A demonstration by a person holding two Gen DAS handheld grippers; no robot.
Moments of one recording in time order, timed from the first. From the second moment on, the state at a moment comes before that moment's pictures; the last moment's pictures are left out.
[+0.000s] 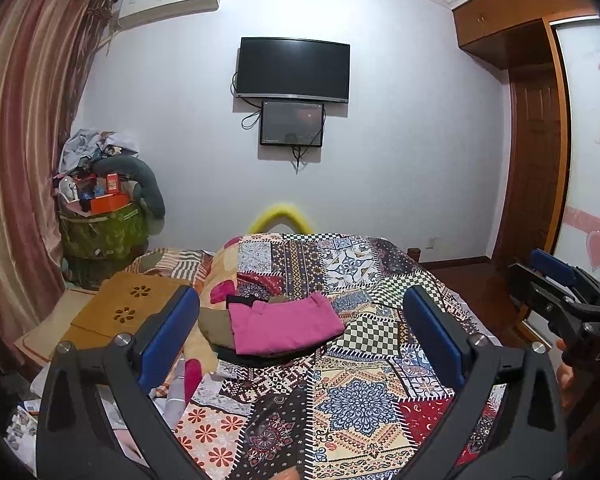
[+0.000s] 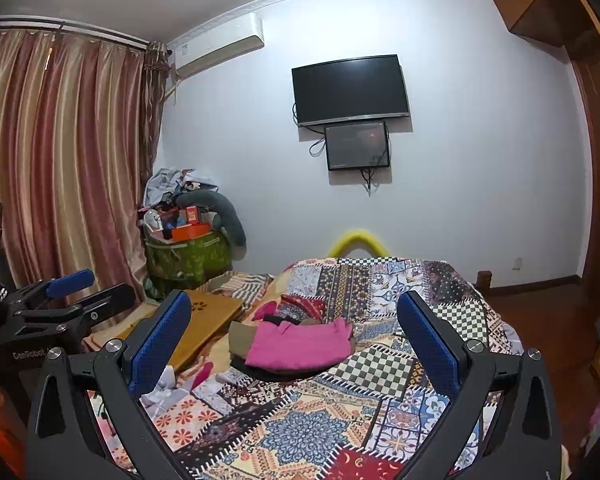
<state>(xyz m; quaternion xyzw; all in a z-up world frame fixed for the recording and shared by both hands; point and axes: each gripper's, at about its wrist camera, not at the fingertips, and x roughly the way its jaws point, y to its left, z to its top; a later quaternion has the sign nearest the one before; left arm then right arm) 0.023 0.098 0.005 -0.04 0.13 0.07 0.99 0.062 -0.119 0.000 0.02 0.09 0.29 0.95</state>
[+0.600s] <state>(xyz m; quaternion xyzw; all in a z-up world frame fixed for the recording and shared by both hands) 0.031 0.100 0.000 -0.04 0.14 0.08 0.99 0.067 -0.118 -0.002 0.02 0.09 0.29 0.95</state>
